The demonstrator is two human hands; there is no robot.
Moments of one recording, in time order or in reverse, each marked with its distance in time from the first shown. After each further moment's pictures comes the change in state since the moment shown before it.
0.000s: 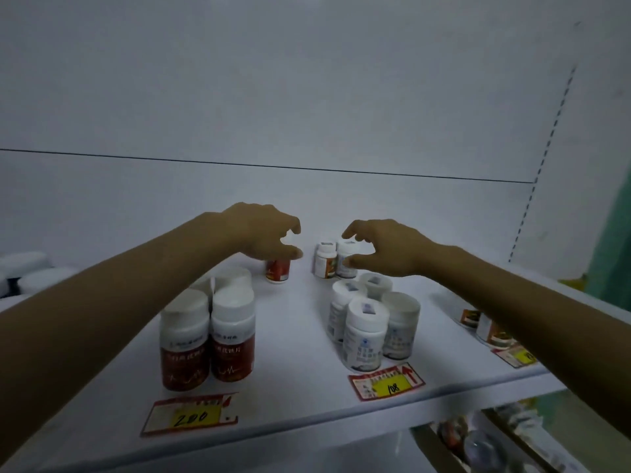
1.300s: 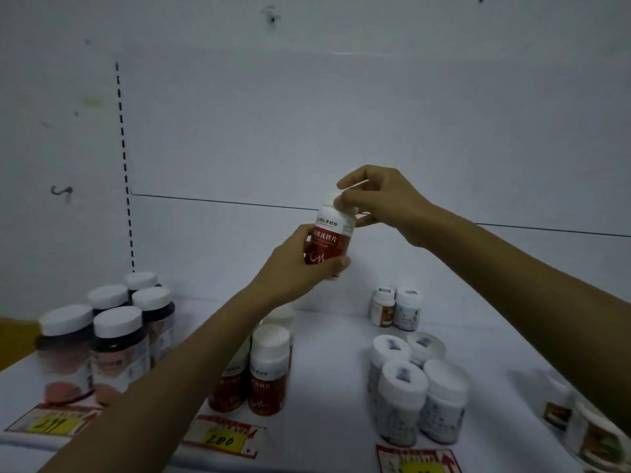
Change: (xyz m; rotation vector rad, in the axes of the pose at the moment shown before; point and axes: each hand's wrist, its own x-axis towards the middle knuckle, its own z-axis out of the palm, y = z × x) left_hand -0.041 0.033 -0.013 -1.073 0.545 -0.355; right_hand 0.068 -0.051 -0.084 1.018 0.127 -0.279
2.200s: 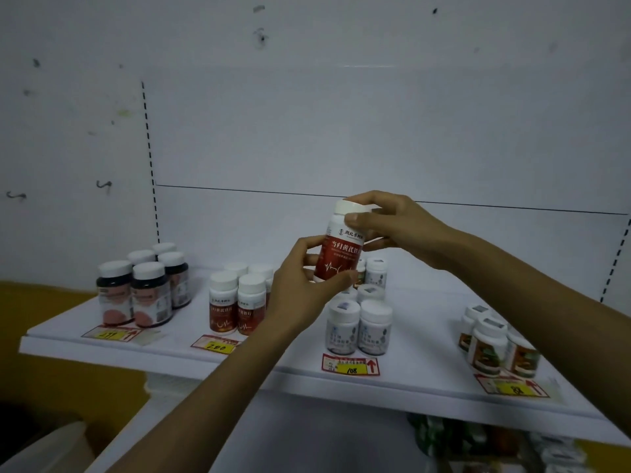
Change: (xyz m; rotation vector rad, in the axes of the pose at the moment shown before) left_hand -0.130 0.082 0.087 -0.124 0.269 -0.060; right_hand -0.150 -0.001 -0.064 0.082 -0.170 0.015
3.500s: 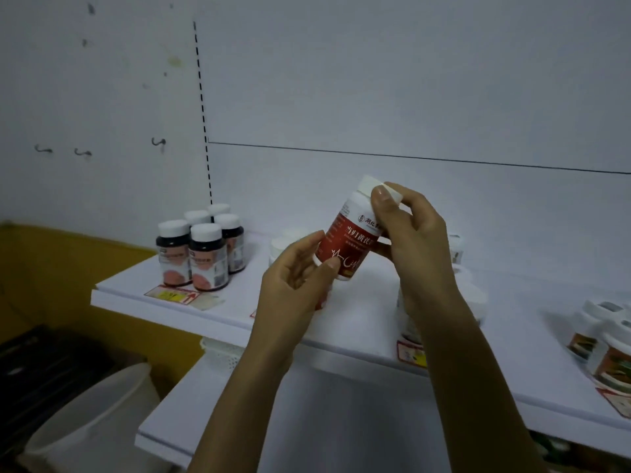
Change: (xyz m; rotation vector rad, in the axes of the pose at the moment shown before) left_hand -0.025 -0.060 -0.072 -0.269 0.177 -0.131; right_hand 0.011 0.021 0.143 0.456 0.461 -0.021
